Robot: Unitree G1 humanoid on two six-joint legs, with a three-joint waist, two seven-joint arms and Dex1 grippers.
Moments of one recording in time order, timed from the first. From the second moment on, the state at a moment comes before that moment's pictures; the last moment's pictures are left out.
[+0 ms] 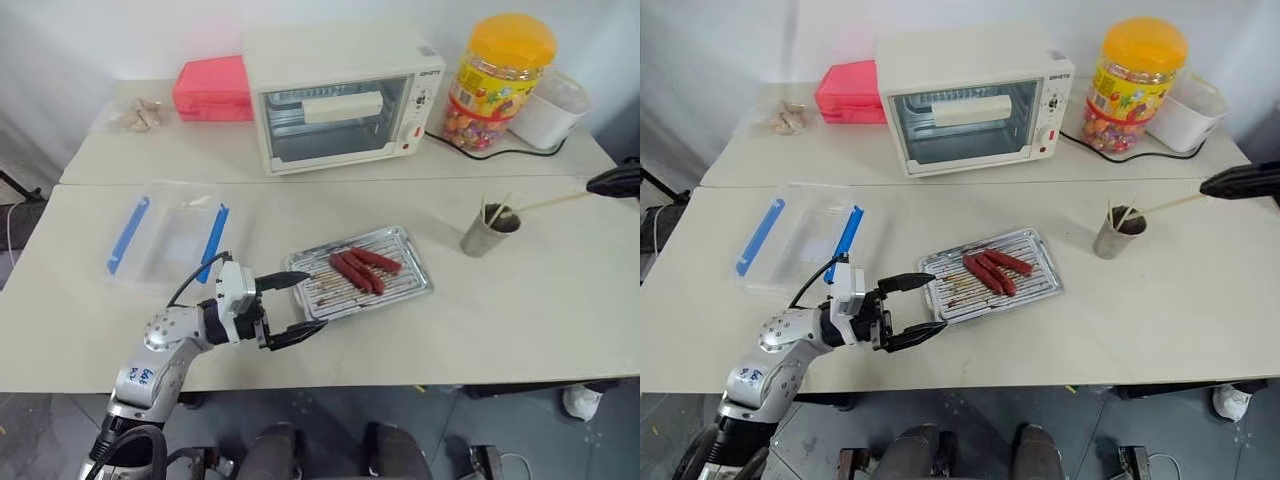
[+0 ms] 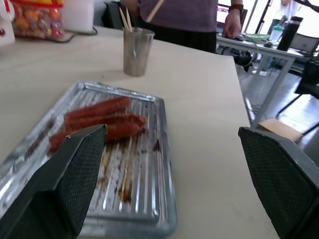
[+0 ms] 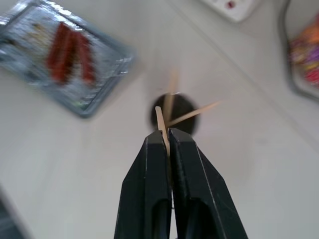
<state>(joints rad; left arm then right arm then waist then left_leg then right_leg) -0.16 0.49 -0.03 -0.23 -0.53 0.26 -0.97 -0.95 -1.51 0.17 0.40 0.56 0.67 1.54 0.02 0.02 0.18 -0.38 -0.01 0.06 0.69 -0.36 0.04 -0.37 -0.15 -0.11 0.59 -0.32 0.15</state>
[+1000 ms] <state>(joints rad) -0.24 0.53 0.04 -0.36 -0.84 0.65 -0.92 -0.56 -0.70 -0.08 -0.17 1.04 1.05 1.15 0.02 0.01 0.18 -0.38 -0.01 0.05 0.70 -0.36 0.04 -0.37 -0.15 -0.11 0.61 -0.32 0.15</state>
